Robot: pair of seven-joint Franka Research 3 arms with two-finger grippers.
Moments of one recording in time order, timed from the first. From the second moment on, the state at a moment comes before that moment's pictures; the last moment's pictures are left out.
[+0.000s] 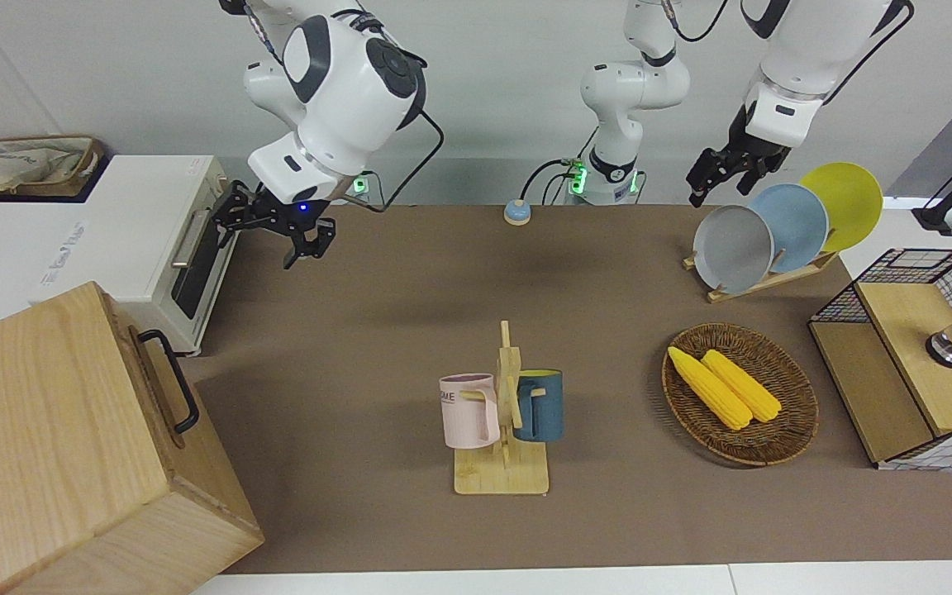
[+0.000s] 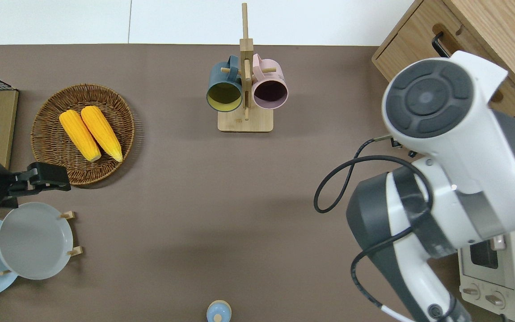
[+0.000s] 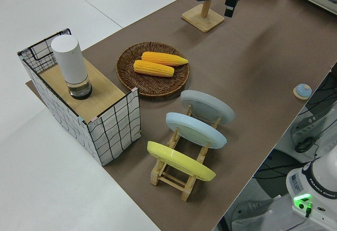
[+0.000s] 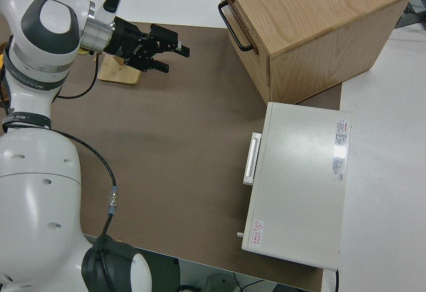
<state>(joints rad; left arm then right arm) 0.02 -0.13 -0.07 -1.71 -0.04 1.56 -0.33 0.17 0.22 0.24 -1.49 -0.81 1.50 0.28</state>
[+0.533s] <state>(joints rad) 0.02 -0.13 -0.07 -1.71 -0.04 1.56 -0.33 0.18 0.30 0.26 -1.55 -1.14 1.57 0.28</state>
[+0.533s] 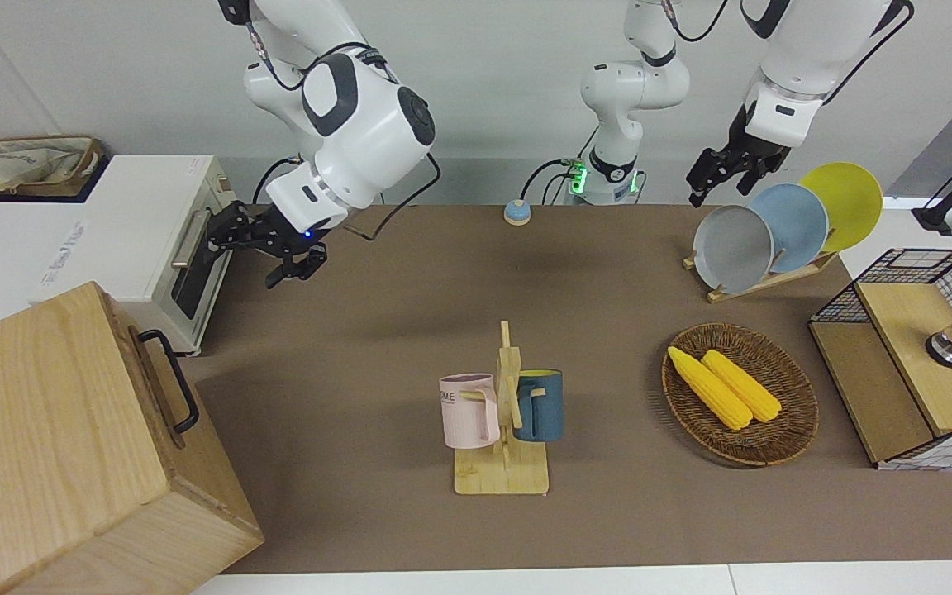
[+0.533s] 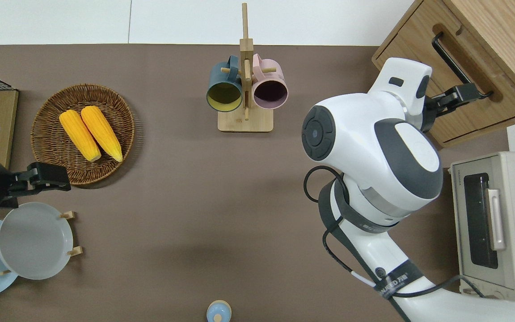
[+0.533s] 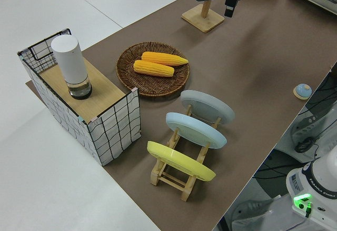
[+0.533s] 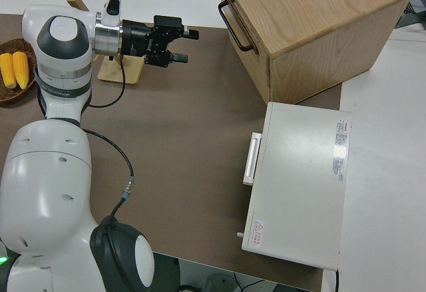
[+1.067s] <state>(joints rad) 0.02 -0.13 -0.07 -1.71 -0.04 1.56 -0.33 0.17 0.38 0.25 -1.60 -1.41 1.69 0.28</state>
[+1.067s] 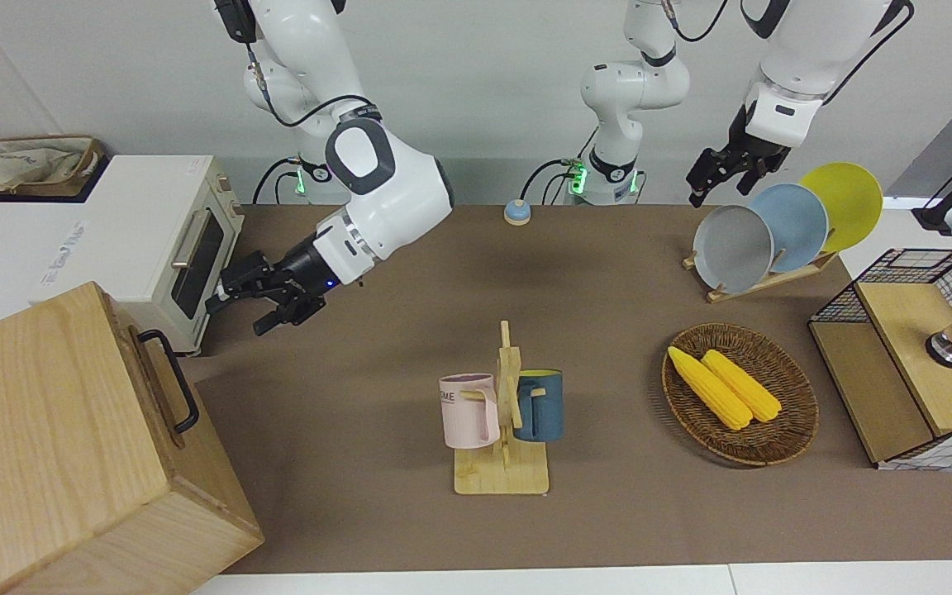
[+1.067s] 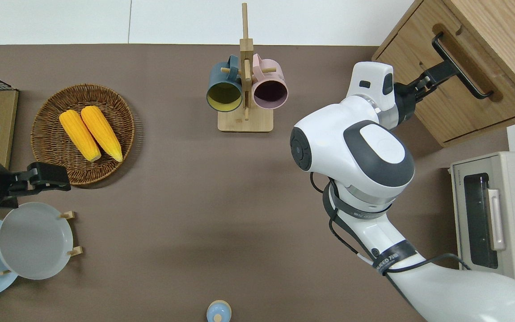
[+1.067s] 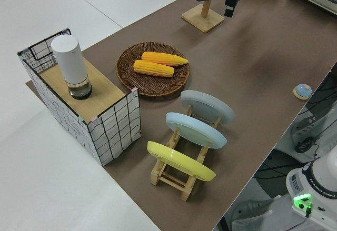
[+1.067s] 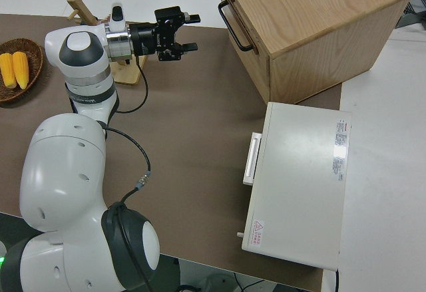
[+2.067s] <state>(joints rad) 0.02 -0.13 -0.07 -1.71 -0.04 1.56 -0.33 0.09 0.48 0.25 -1.60 -1.74 1.81 0.34</state>
